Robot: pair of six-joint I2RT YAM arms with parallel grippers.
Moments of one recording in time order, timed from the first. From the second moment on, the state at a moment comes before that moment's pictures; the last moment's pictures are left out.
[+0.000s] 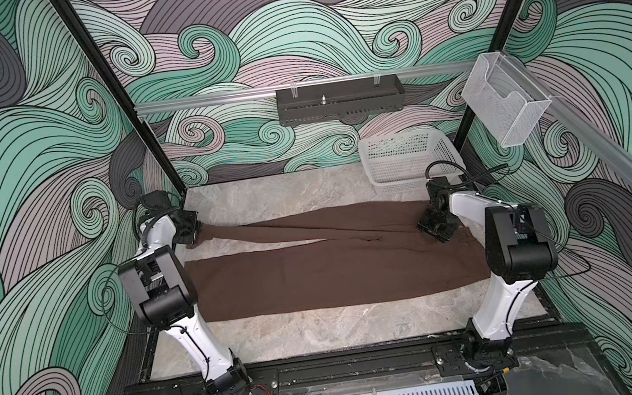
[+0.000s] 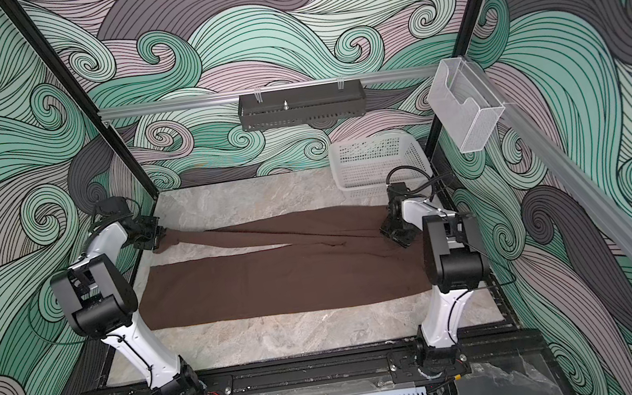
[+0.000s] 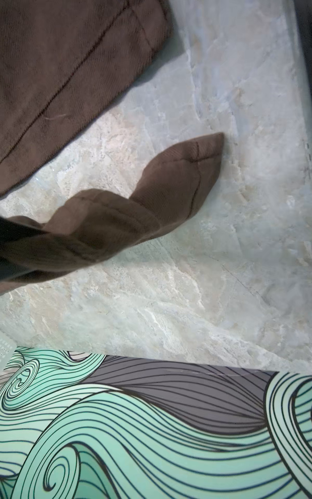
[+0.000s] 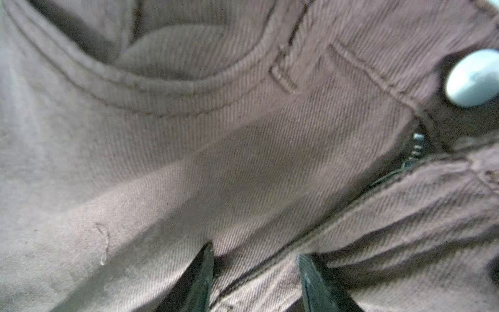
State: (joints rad) left arm 0.39 1.95 1.59 -0.68 0.28 -0.99; right arm -0.03 1.85 1.18 -0.69 0.05 0.69
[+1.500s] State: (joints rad) left arm 0.29 2.28 2.35 -1.34 -0.07 -0.44; right arm -0.04 1.88 1.22 -0.74 0.05 0.69
